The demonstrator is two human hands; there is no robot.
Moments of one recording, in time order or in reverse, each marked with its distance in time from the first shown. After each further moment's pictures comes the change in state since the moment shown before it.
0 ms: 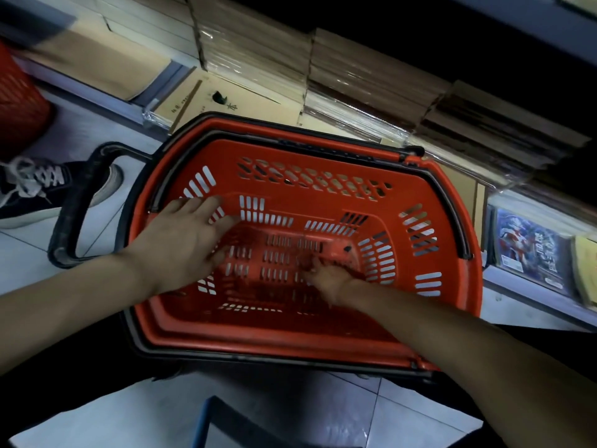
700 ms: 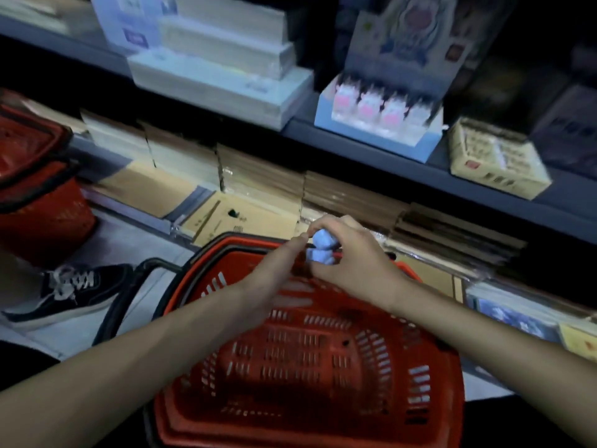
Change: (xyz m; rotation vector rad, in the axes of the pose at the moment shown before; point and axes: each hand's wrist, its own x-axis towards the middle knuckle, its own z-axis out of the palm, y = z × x) left_hand 0.072 0.069 -0.137 -1.946 -0.086 -0.522; right_hand -0.170 -0.005 -0.253 0.662 1.002 -0.164
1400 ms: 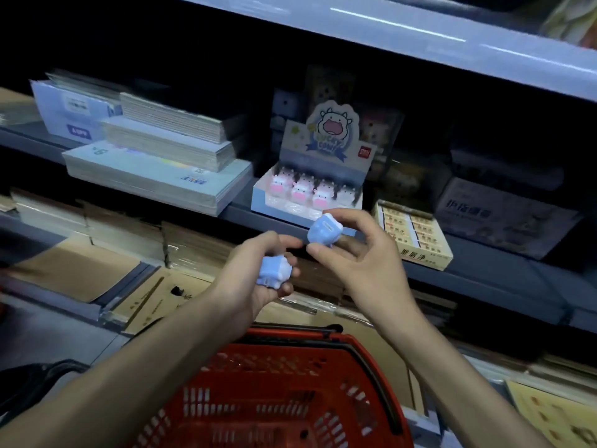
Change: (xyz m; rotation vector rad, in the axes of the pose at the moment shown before) left_hand -0.003 0.107 0.057 -0.300 -0.157 0.360; right_hand 0.011 -0.040 -0.114 0.578 0.411 0.045
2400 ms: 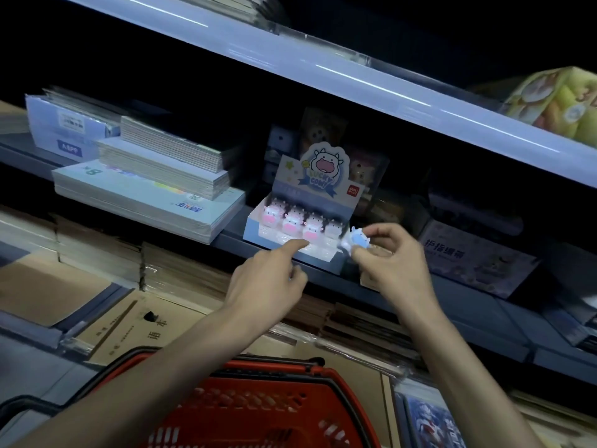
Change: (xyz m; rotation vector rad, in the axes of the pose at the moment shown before) left_hand 0.025 0.010 0.013 1.270 0.134 0.669; right_hand 0.046 -0.013 -0.043 -0.314 0.280 0.083
